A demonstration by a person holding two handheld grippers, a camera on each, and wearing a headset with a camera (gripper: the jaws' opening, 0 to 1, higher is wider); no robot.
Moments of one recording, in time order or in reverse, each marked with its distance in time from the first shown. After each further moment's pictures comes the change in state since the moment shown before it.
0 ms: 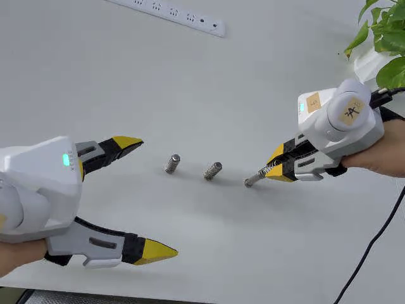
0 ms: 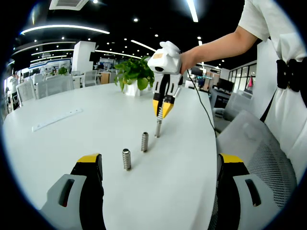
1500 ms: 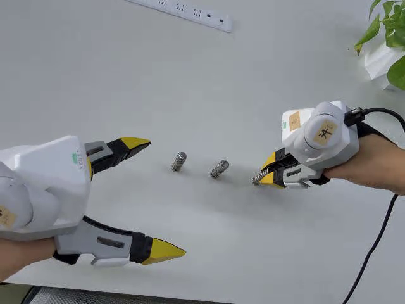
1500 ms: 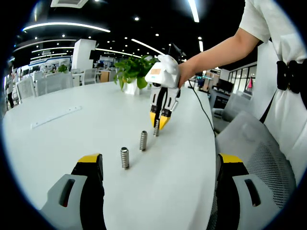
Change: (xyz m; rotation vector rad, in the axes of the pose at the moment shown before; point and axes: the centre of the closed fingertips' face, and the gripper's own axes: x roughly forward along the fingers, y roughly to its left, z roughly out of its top) left arm 0.002 -0.002 -0.004 -0.017 0.006 -0.006; right arm 0.040 -0.002 -0.010 -0.021 0.030 -0.011
